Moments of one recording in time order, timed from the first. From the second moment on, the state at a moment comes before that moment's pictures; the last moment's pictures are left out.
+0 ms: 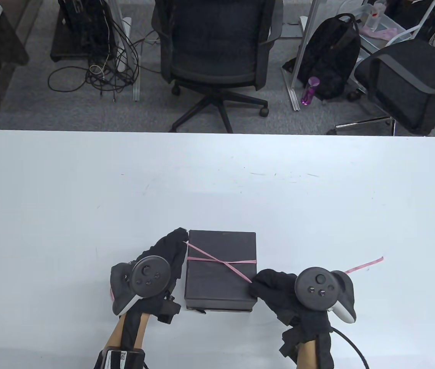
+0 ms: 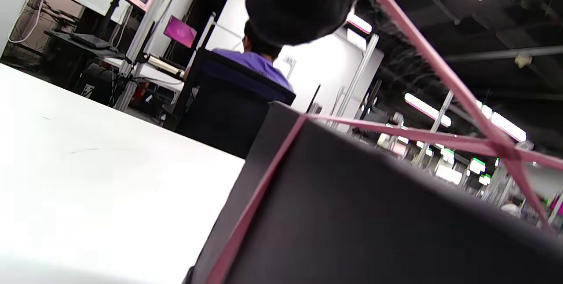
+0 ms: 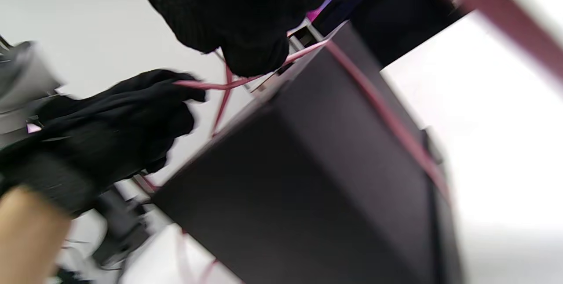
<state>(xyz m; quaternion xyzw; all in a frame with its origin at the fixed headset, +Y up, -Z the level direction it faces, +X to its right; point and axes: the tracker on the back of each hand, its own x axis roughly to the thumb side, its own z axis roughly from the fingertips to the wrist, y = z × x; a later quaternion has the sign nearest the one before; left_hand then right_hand) -0.135 -0.653 -0.174 0.07 -0.07 0.23 0.97 0.160 -0.667 -0.152 0.24 0.12 0.88 0.39</state>
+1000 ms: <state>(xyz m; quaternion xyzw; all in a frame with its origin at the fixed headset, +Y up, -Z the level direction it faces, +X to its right) -0.164 -0.677 -0.177 -0.05 -0.03 0.34 0.94 0.159 -0.698 -0.172 0.16 0.08 0.89 0.42</state>
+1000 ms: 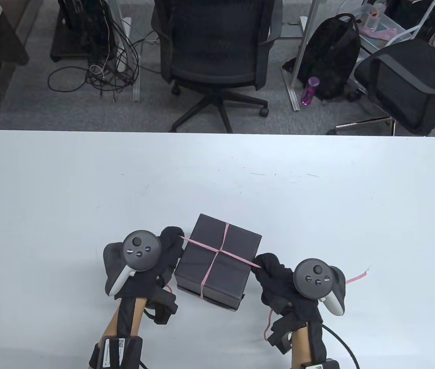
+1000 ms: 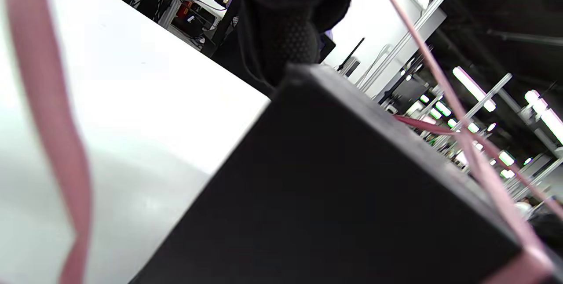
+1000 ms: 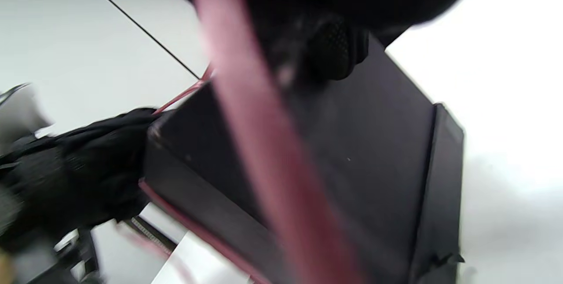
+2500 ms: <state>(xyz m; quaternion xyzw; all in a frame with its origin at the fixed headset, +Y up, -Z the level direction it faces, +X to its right) -0.129 -0.757 -0.146 0.01 -0.07 0.13 0.99 0.128 -0.739 -0.186 0.15 -0.01 0.98 0.09</state>
